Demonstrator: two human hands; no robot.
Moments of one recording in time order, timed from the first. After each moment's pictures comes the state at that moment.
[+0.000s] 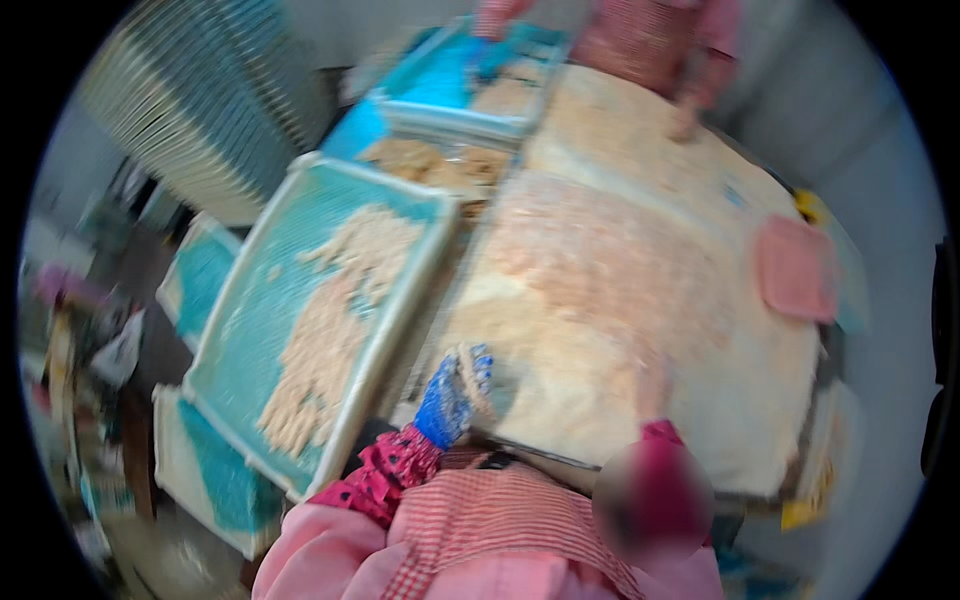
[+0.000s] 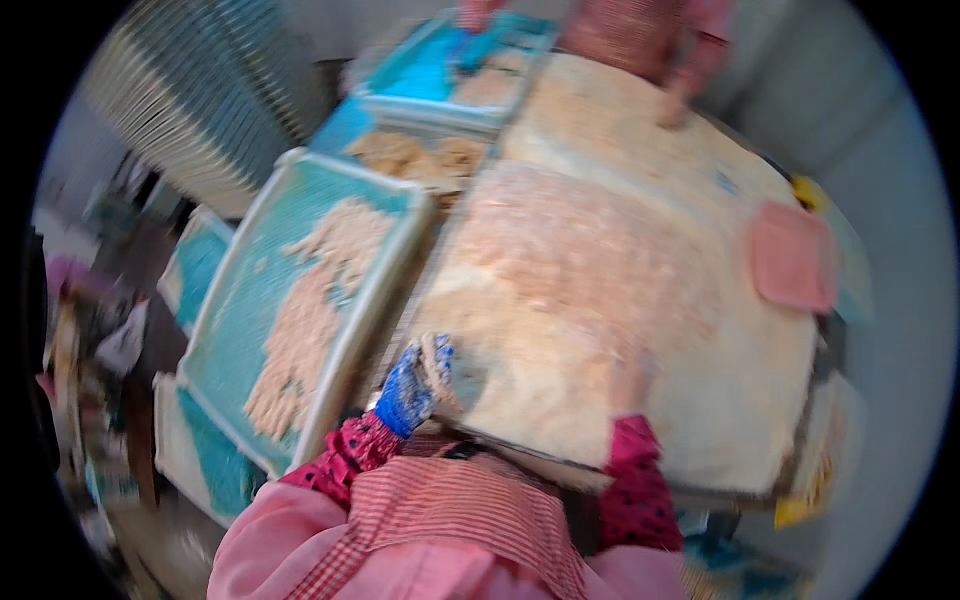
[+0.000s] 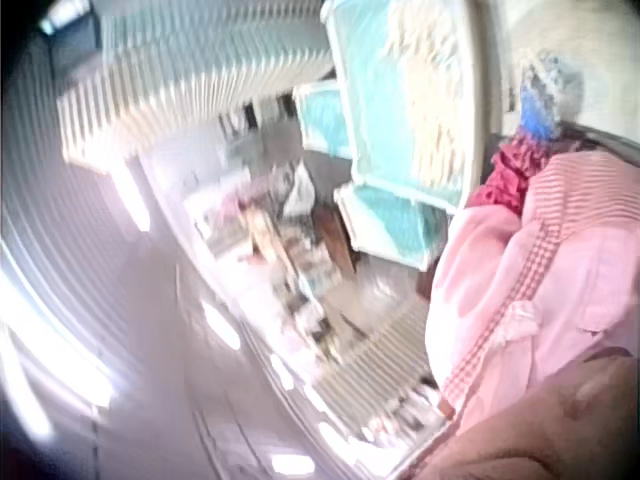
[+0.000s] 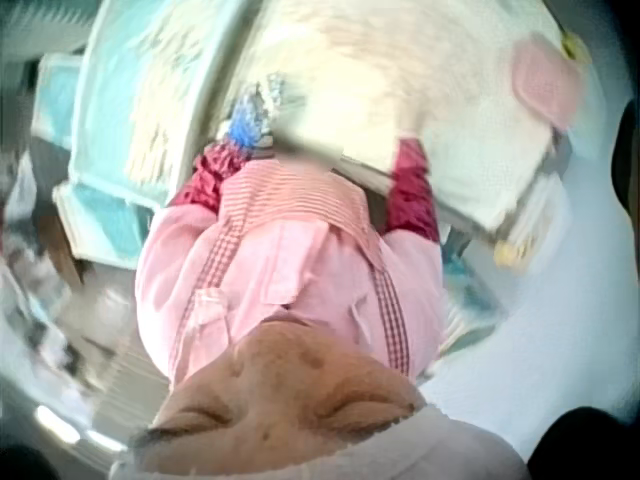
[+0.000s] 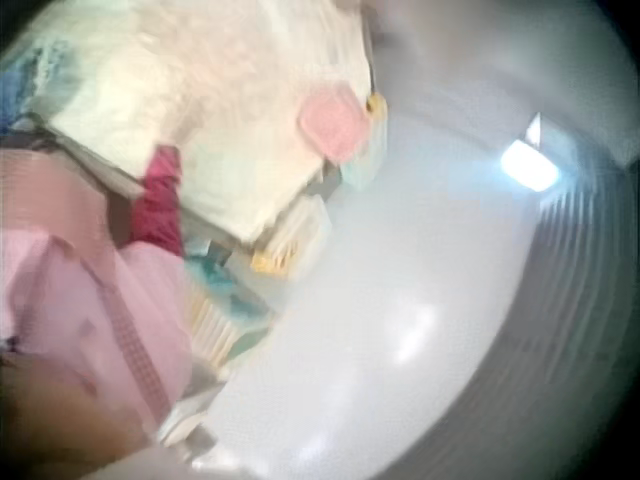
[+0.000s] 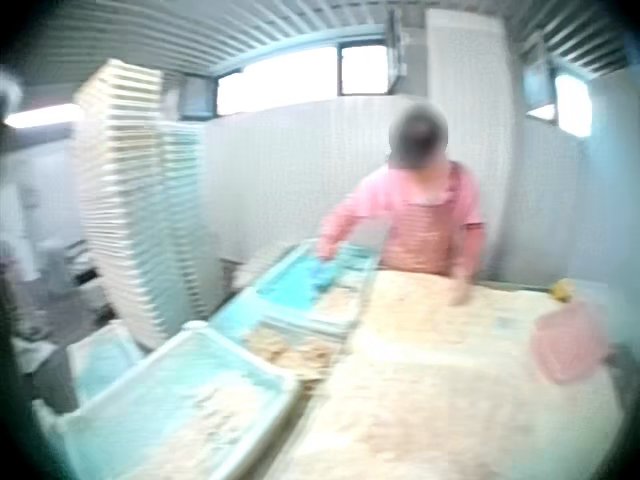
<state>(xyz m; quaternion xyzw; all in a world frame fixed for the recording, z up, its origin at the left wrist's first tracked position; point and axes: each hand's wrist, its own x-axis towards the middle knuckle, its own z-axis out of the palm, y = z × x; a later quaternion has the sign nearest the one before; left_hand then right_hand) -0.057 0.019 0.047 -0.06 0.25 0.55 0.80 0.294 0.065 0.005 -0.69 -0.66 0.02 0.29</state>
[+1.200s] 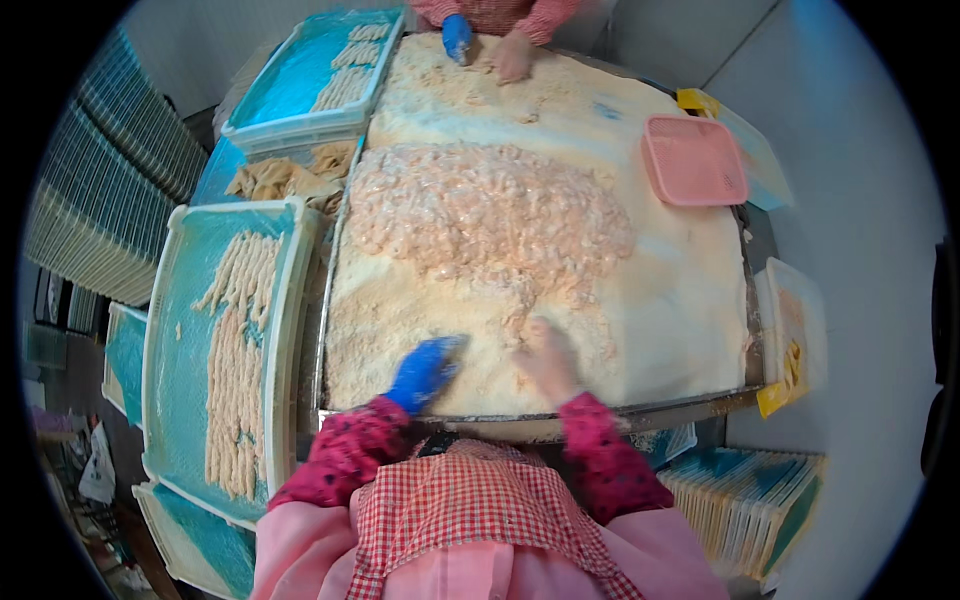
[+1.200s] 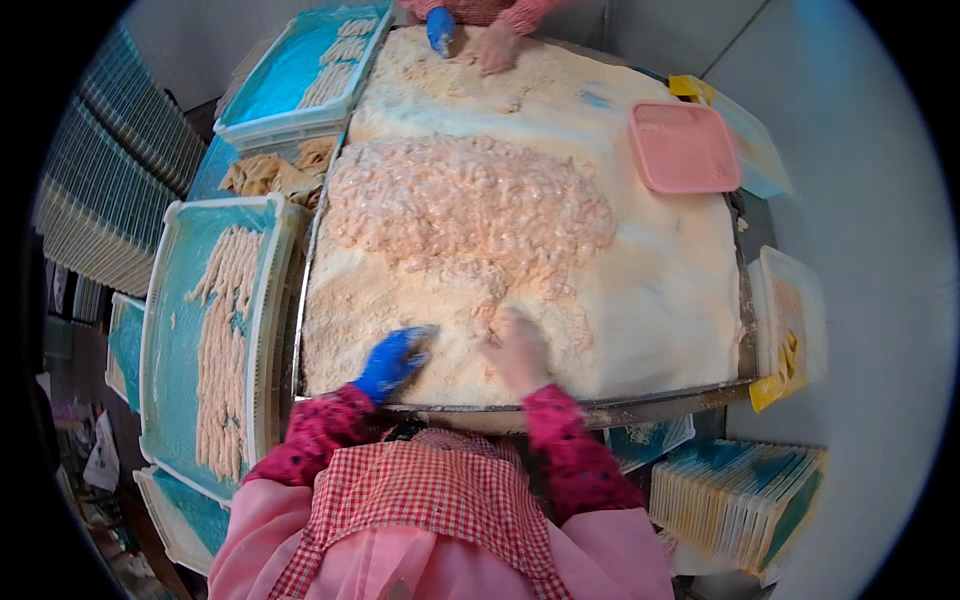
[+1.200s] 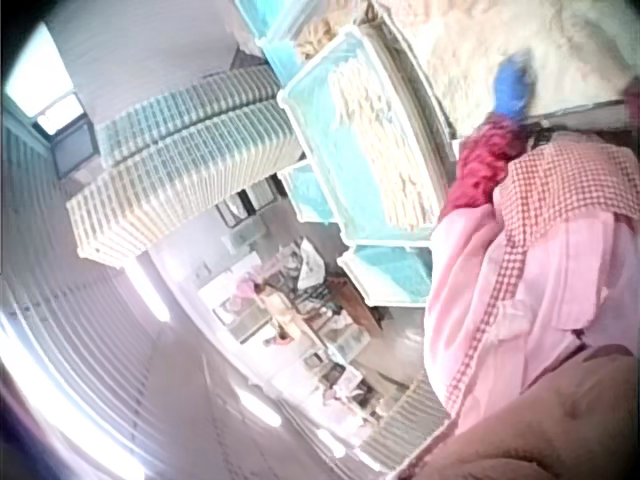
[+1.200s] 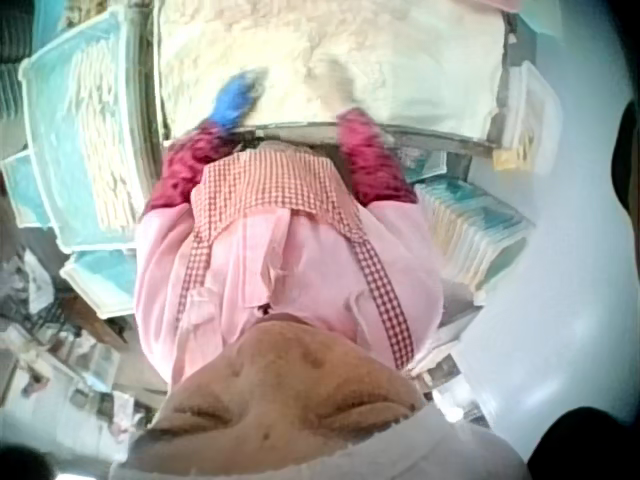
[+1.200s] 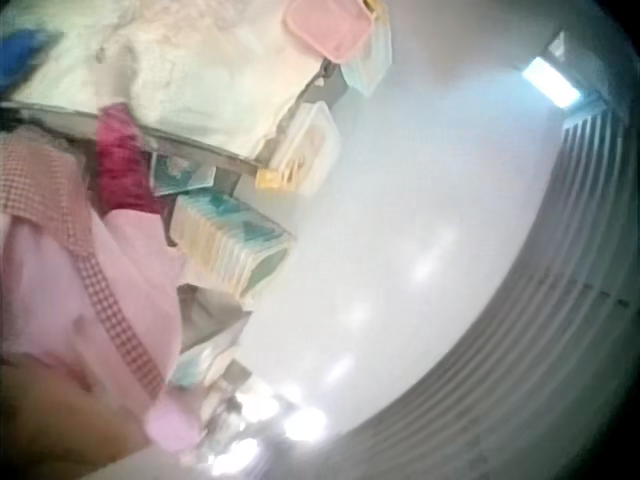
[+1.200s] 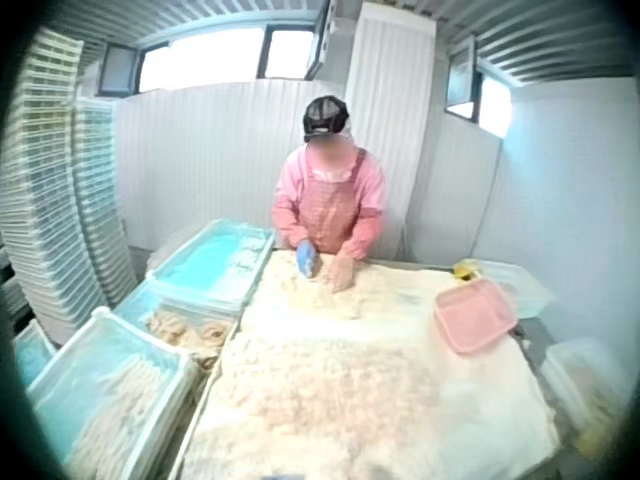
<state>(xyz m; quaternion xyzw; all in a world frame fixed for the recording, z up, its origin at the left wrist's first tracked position) 0.019 0.036 -0.004 0.82 0.36 0.25 0.37 0.261 -0.006 0.039 -0.70 -0.66 0.10 0.25</state>
